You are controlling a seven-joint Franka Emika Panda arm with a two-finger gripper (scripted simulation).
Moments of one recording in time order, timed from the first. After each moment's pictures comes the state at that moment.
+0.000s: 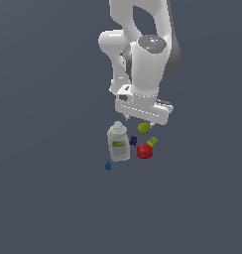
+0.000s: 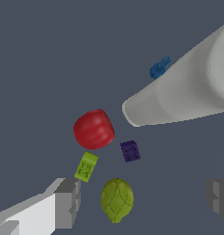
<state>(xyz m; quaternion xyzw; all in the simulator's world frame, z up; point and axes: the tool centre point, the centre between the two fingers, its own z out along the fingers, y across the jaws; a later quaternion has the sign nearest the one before) -0.042 0.074 0.206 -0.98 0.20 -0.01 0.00</state>
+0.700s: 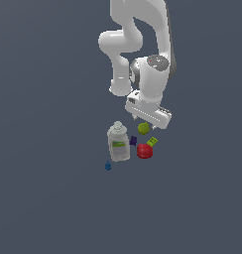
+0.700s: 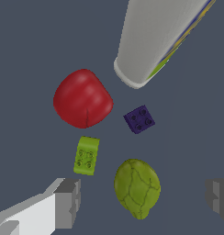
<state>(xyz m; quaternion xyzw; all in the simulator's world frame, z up) -0.092 0.110 0.140 -0.95 0.31 0.00 0.00</state>
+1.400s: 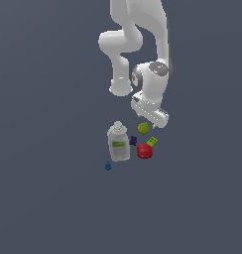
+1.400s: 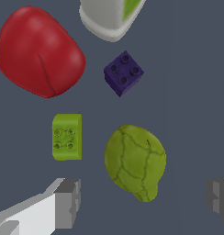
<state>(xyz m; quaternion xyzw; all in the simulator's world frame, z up) -0.140 0.132 0.098 -0.92 0.40 0.00 0.00</state>
